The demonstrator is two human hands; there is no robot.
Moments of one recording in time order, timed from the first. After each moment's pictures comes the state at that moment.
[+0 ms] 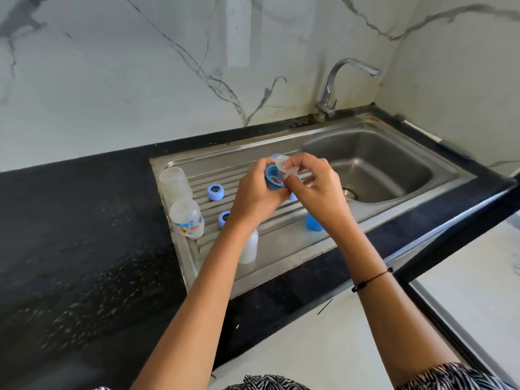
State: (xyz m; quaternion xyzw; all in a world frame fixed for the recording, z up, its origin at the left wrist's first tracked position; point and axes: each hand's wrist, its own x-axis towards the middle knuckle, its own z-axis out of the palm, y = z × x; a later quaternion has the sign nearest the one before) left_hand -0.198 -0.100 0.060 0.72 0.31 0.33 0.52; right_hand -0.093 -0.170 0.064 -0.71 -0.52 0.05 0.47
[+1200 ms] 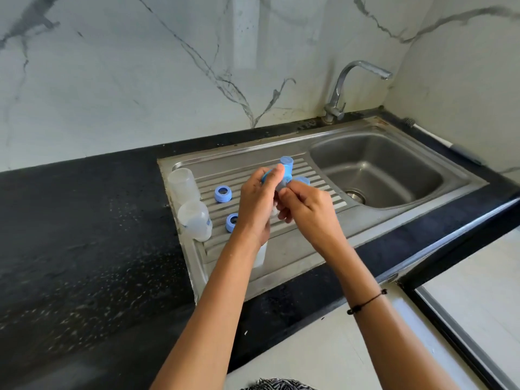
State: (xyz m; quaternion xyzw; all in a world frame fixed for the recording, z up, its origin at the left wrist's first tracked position) left_hand -0.200 -0.101 0.051 0.48 0.29 0.40 0.73; right_hand -0.125 -0.165 0.048 -0.69 -0.51 0.13 0.50
